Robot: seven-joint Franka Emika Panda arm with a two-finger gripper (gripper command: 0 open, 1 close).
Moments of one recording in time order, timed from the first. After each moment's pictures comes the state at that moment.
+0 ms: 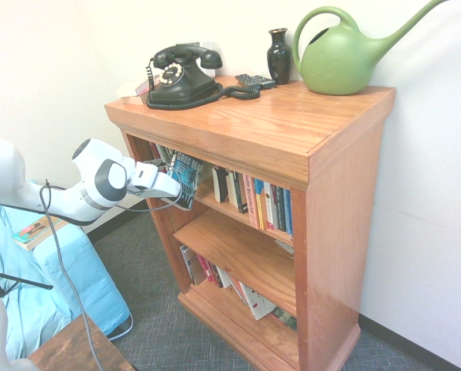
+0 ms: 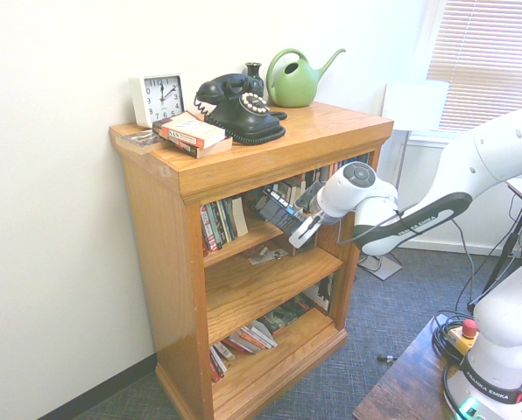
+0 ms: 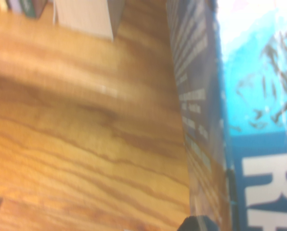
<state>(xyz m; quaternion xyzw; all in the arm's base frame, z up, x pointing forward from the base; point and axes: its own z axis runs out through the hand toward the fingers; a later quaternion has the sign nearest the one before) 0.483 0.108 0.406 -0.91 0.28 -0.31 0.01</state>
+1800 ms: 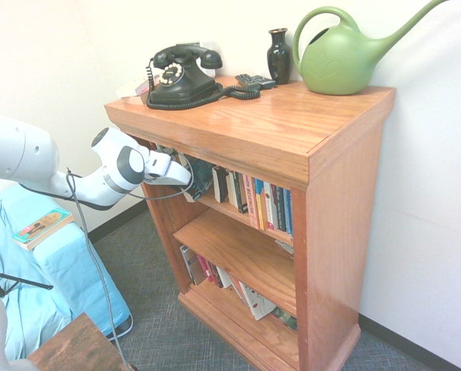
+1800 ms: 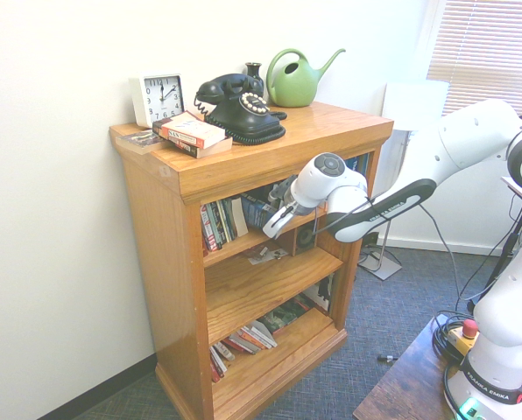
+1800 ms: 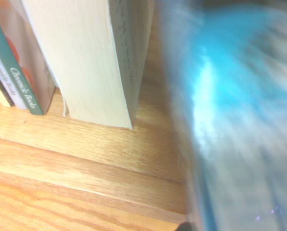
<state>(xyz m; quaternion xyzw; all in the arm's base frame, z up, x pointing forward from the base) 0.538 0.131 0.409 -0.91 0.29 -0.31 0.03</state>
